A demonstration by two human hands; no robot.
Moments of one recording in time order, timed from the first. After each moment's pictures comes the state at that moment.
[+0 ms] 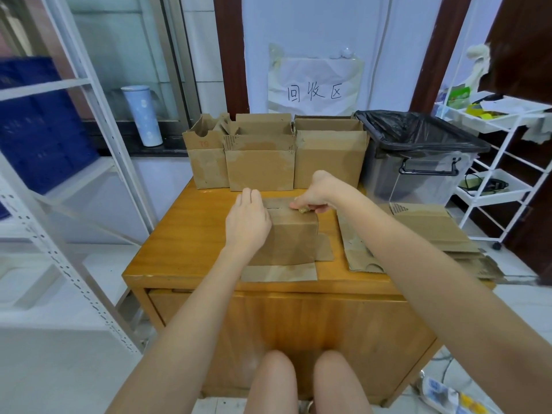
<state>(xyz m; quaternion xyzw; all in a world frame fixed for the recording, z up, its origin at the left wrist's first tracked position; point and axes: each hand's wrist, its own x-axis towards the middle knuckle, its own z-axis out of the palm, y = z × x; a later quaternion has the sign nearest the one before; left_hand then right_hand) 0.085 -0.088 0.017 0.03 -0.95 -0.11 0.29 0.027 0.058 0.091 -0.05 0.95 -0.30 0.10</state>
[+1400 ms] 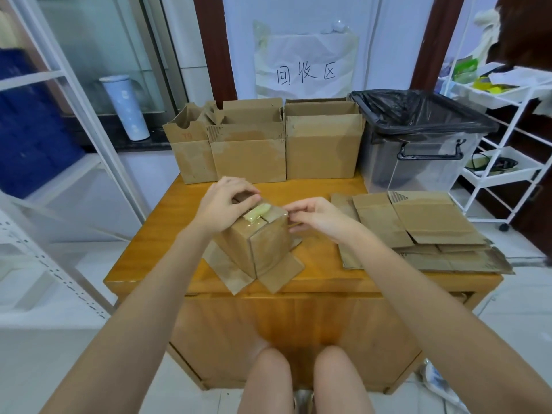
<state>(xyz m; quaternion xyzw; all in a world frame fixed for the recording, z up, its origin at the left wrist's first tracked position) 0.049 -0.132 0.028 -0.12 -0.94 -0.27 0.18 0.033 0.091 0.016 -0.20 0.77 -0.58 0.18</state>
